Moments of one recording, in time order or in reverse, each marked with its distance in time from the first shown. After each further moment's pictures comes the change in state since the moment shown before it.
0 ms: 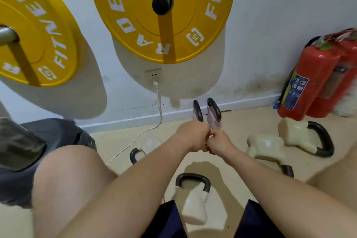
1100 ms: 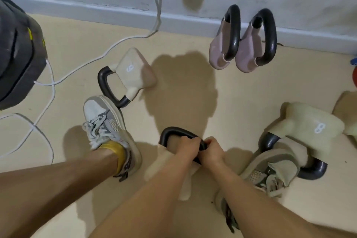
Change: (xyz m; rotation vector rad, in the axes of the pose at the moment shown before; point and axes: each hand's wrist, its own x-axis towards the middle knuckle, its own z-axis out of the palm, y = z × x) left_hand 0.112 -0.033 0.294 -1.521 -0.429 -1.238; right_hand 0.132 0.194 0.105 -0.496 -0.149 0.614
